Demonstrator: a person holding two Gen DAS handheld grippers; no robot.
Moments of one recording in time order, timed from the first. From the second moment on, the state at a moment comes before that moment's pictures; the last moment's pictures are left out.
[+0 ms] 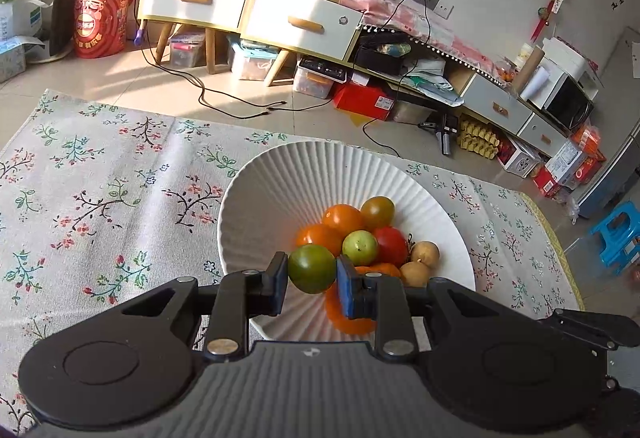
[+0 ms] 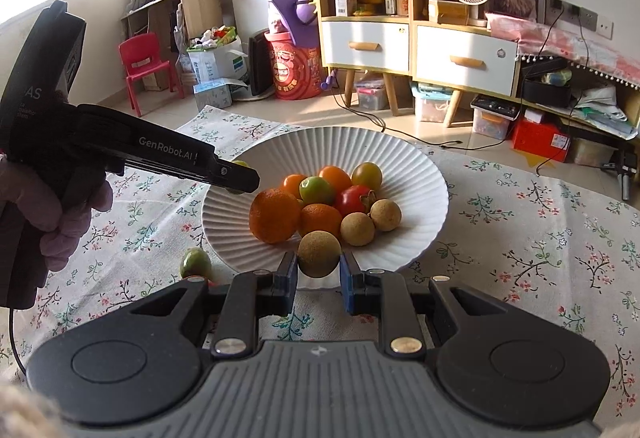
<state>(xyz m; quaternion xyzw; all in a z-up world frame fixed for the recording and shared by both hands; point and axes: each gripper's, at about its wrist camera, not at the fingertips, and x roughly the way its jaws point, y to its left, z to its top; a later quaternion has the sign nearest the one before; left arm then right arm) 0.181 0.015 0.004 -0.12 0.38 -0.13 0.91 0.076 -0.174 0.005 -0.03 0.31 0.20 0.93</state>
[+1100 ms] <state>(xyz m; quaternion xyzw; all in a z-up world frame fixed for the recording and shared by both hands) 0.127 0.037 0.015 -0.07 0.35 -0.12 0.93 0.060 -0.169 0.017 -0.01 0.31 0.20 0.93</state>
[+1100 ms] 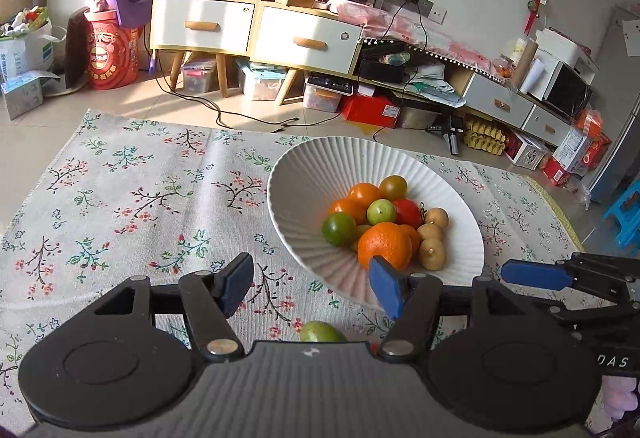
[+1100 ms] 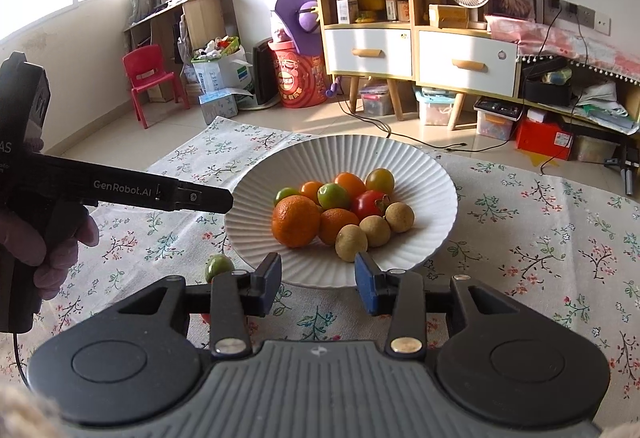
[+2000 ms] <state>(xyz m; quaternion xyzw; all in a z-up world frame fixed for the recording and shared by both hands) 0.093 0.068 -0.031 0.05 0.36 -0.11 0.92 0.044 -0.120 -0.027 -0.04 0.34 0.22 0.91</state>
